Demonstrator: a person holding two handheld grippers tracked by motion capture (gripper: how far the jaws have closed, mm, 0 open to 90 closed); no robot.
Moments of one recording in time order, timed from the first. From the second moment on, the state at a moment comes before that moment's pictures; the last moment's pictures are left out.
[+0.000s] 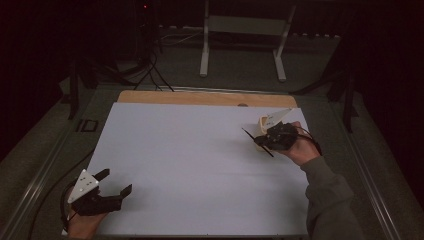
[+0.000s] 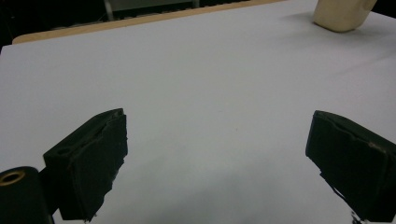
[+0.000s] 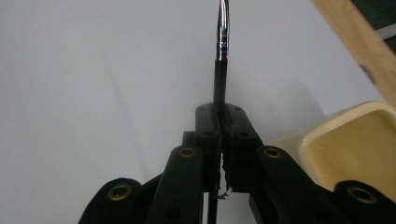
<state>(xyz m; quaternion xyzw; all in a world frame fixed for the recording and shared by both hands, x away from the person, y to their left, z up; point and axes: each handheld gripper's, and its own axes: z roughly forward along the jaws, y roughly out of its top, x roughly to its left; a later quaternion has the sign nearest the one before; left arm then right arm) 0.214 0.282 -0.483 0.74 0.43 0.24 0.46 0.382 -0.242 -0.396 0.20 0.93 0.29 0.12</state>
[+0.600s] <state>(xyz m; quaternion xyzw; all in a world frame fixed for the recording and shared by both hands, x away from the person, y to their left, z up) 0.214 0.282 -0.483 0.74 0.43 0.24 0.46 0.384 -0.245 -0.389 0.22 0.90 0.34 0.15</state>
